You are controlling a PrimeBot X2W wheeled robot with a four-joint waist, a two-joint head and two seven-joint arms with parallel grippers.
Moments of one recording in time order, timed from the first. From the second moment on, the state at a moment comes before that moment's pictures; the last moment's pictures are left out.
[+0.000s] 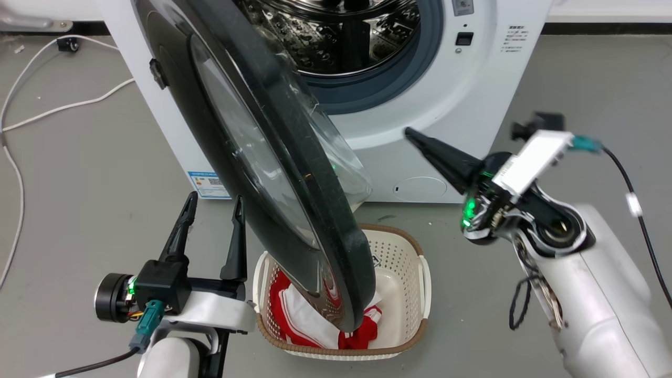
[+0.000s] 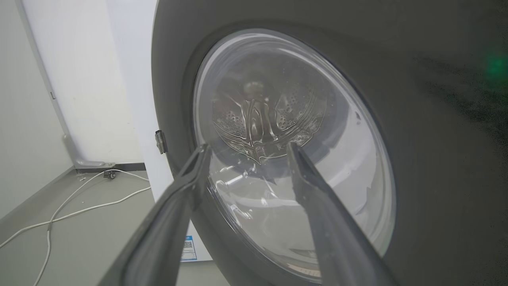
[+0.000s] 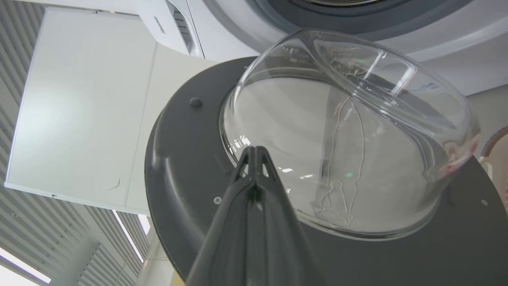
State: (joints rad) left arm -0.14 0.05 -0.06 0.07 -0.06 -0.06 -0.26; right arm -0.68 -0.11 0.31 0.52 1.72 0.13 0.52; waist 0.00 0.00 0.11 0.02
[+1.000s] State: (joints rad) left arm -0.09 0.05 0.01 0.08 -0.06 -0.05 -0.26; right arm -0.18 -0.18 0.04 0.20 0.88 0.13 -0.26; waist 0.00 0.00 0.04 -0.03
